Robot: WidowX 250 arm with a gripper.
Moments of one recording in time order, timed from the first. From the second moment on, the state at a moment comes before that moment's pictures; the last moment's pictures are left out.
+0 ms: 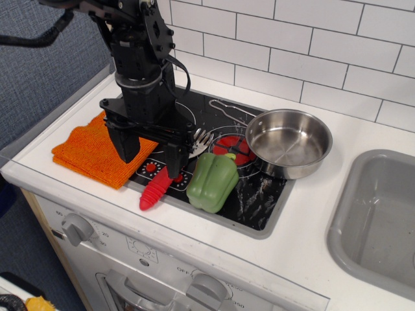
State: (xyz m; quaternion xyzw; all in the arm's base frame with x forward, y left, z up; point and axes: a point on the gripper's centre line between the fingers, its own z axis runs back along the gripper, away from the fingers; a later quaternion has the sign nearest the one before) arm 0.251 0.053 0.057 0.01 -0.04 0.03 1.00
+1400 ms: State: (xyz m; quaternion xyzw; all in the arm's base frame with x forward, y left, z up) arm 0.271 0.155 0.021 0.05 -0.01 0.09 0.99
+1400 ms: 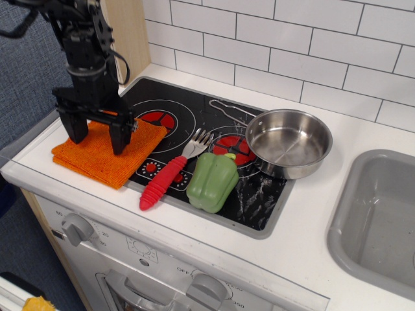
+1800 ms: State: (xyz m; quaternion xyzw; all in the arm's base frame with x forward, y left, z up) arm 0.274 0.156 0.012 0.07 -0.01 0.09 0.99
